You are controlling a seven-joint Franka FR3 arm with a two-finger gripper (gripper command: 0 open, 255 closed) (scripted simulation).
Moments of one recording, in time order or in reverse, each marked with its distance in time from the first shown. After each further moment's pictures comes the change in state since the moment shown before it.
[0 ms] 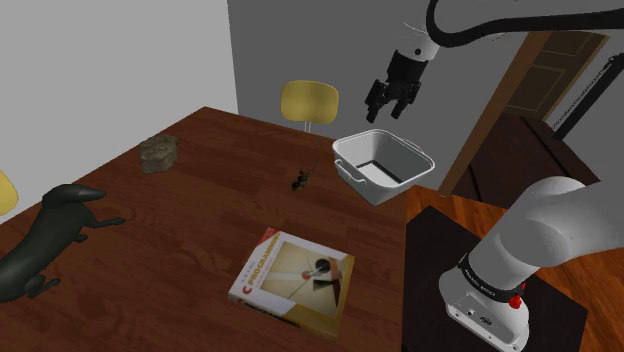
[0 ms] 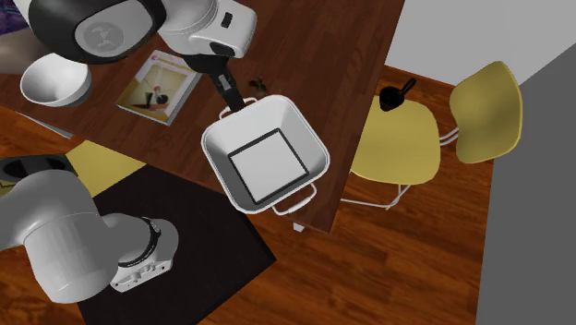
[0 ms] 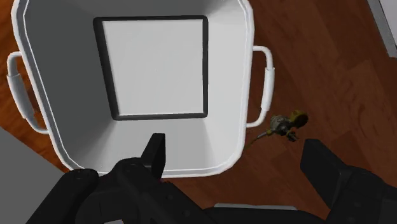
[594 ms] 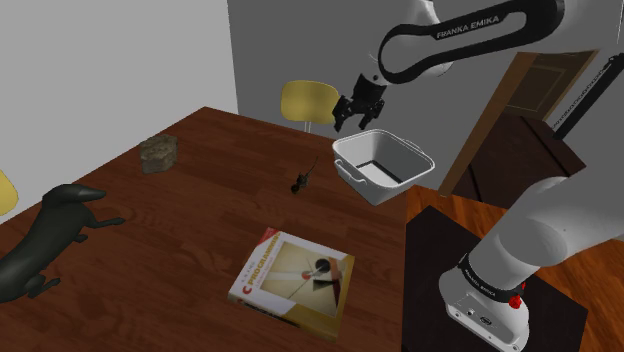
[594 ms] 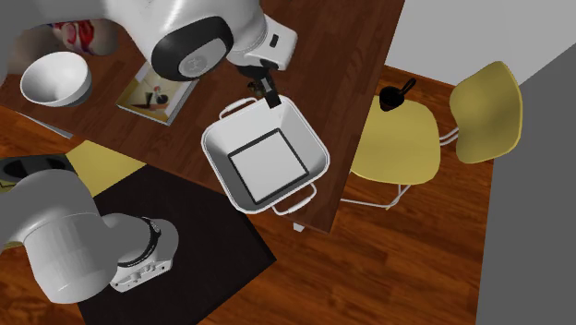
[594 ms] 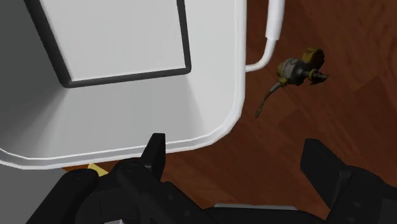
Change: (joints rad) arm -0.015 0.267 0.028 -0.003 0.036 0.369 0.055
